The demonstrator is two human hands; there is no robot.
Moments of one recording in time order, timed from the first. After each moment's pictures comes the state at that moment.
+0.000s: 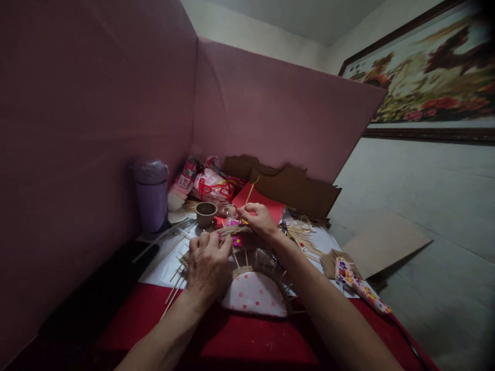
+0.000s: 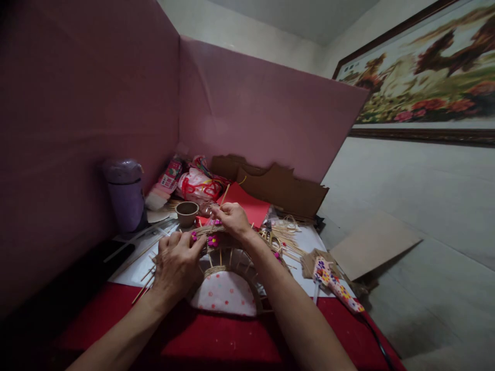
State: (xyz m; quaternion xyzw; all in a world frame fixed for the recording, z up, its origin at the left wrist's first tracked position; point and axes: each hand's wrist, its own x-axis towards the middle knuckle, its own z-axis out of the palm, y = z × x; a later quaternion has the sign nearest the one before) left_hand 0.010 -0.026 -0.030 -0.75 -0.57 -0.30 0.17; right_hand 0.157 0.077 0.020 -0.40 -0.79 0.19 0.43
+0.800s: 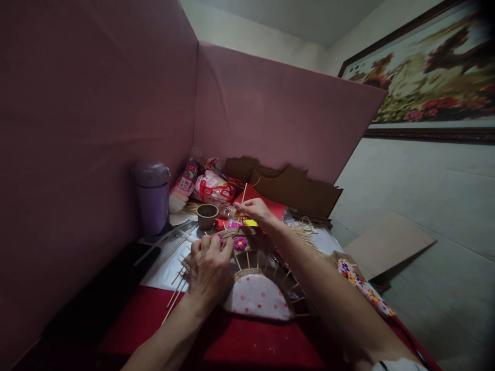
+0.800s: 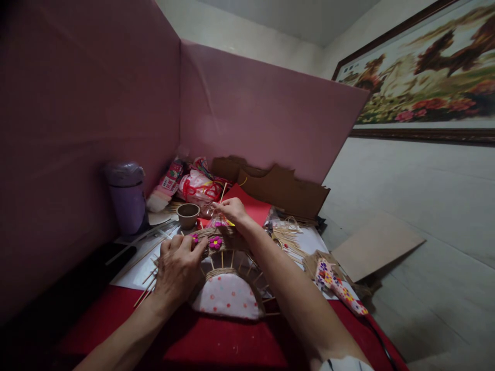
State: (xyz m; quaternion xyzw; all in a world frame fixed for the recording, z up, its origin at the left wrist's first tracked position) left_hand 0.009 -0.026 -0.032 -0.75 -0.57 -0.28 0.18; right_hand 0.150 0.115 0.023 -0.51 -0.74 0.25 0.36
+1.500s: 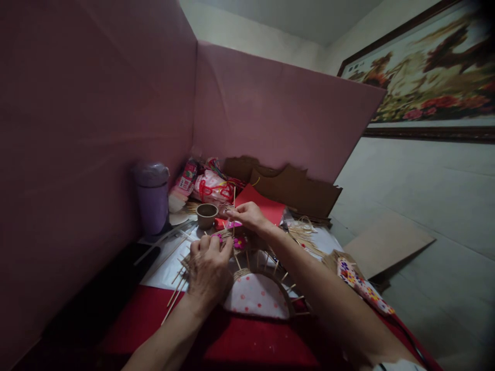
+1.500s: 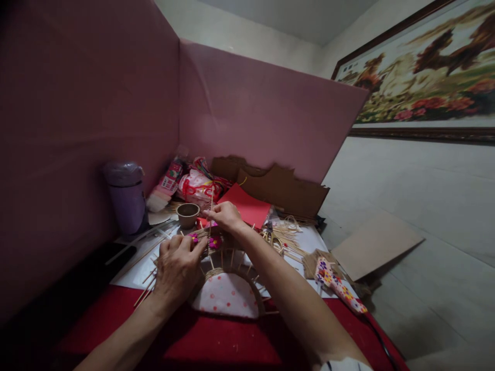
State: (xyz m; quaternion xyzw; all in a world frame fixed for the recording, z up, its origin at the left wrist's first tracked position) left_hand 0.009 -0.027 -0.034 -0.75 -0.57 -0.29 0.18; right_hand 0.138 0.099 0.023 -0.53 -0.76 0.24 0.30
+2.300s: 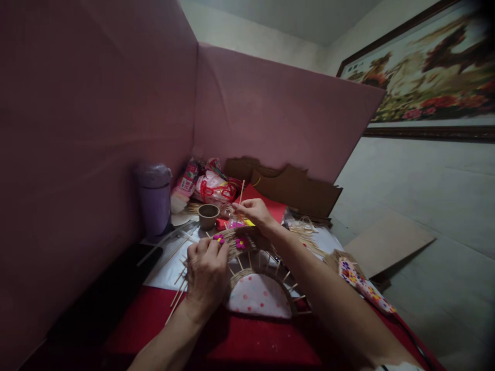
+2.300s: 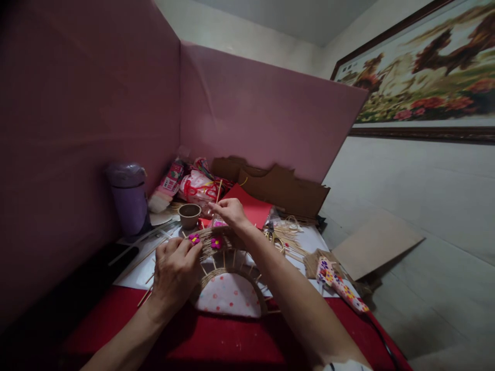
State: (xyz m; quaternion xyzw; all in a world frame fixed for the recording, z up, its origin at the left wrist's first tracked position) left_hand 0.003 -0.030 -0.038 -0.74 -0.56 -0.34 0.17; right_hand 0.140 0.102 0.023 -0.49 -0.73 0.27 0.40
